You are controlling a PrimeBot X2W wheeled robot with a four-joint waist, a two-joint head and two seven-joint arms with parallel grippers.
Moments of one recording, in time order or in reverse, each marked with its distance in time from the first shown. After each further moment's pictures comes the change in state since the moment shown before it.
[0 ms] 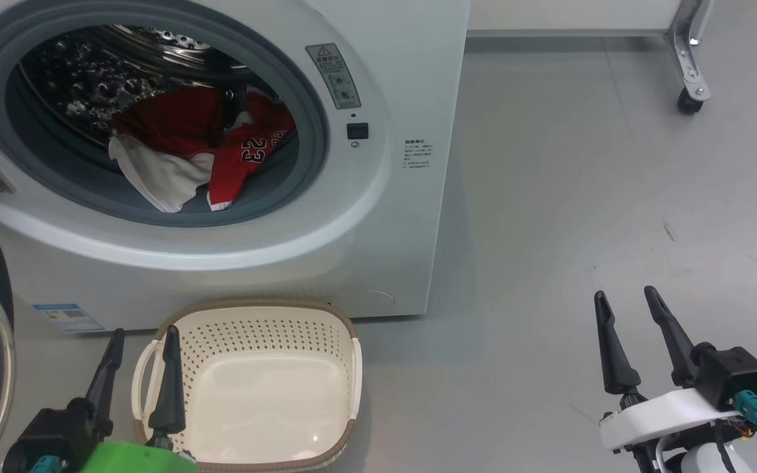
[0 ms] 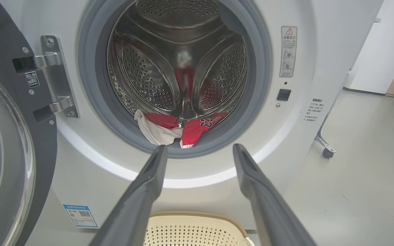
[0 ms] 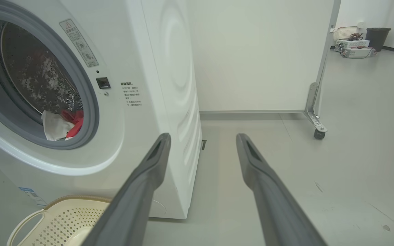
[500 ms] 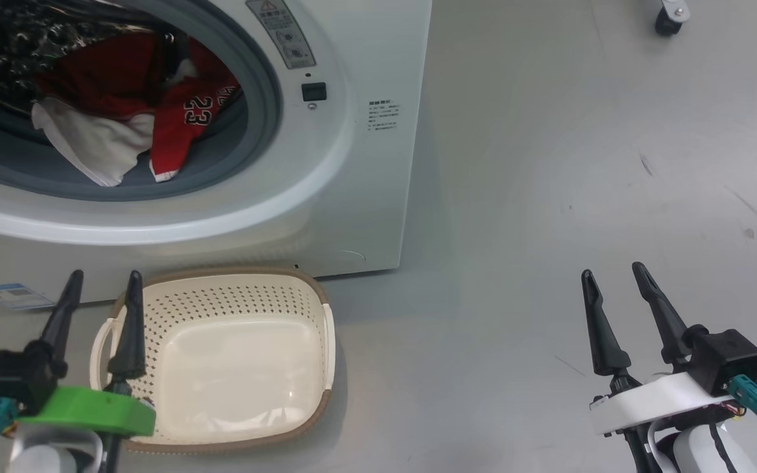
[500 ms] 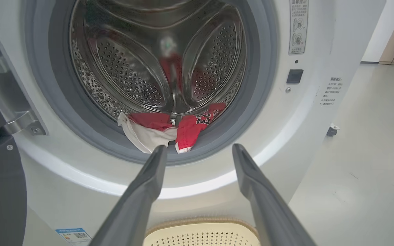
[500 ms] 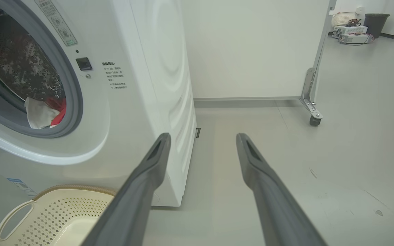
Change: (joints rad) left arm -0.126 0.079 0.031 0.029 0.030 0.000 0.028; right arm -0.037 0.004 0.019 -0.034 -0.019 0.000 0.000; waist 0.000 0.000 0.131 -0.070
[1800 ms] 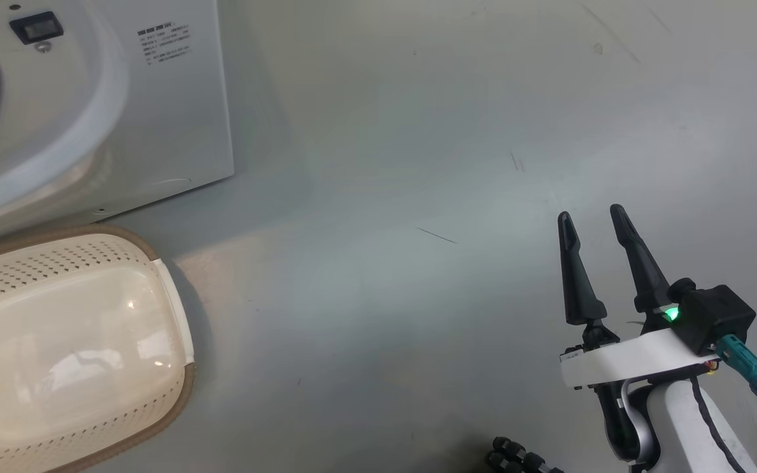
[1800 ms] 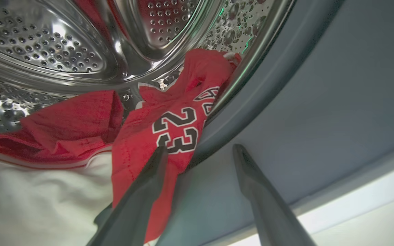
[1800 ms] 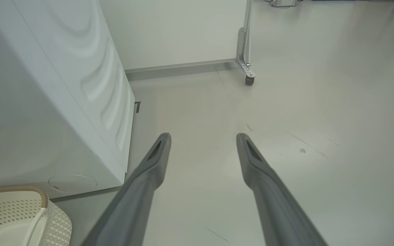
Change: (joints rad) left arm -0.551 0.283 0.077 0.277 0.015 0.004 0.365; right arm -0.113 0.096 0.000 -0.033 -0.009 0.000 0.000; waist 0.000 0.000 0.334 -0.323
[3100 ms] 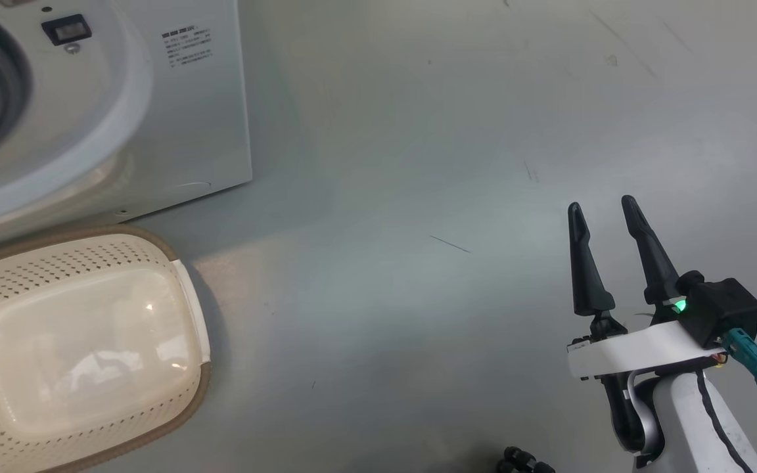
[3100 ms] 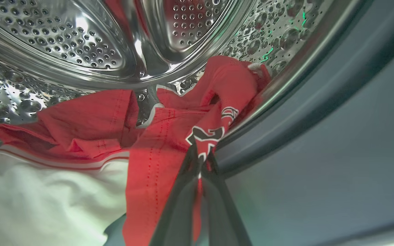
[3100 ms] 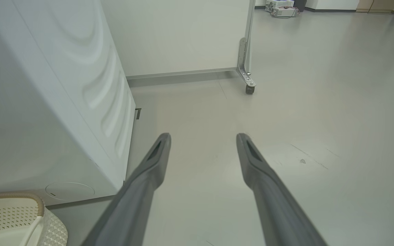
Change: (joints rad) left arm -0.172 -0.046 -0.039 0.275 0.009 0.007 -0.111; right arm -0.016 0.014 -0.042 0.010 -0.039 0.010 -0.001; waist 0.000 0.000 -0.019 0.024
